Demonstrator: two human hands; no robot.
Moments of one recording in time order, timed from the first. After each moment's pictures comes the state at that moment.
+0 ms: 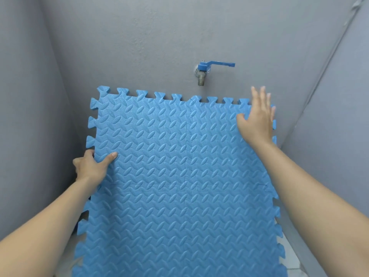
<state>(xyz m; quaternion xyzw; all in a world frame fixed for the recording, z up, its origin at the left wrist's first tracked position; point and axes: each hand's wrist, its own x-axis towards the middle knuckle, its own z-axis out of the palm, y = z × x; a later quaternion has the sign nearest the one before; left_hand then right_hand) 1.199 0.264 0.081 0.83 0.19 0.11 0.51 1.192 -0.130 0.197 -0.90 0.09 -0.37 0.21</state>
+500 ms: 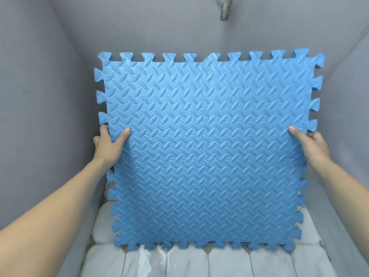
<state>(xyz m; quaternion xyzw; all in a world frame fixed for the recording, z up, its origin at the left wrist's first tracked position) 1.134 0.282 0.091 0.86 0.18 0.00 0.47 1.069 -0.192 0.099 -0.71 0.36 -0.16 0.58</state>
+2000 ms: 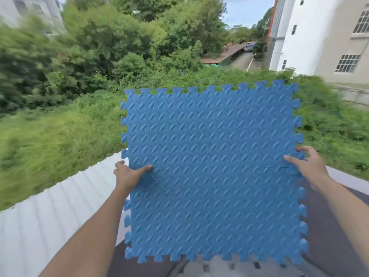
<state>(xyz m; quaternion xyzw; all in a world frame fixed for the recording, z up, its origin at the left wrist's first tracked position) 0.709 0.465 0.869 0.70 0.46 0.26 0.48 0.997 0.036 0.895 -0.84 -0.02 0.00 0.55</state>
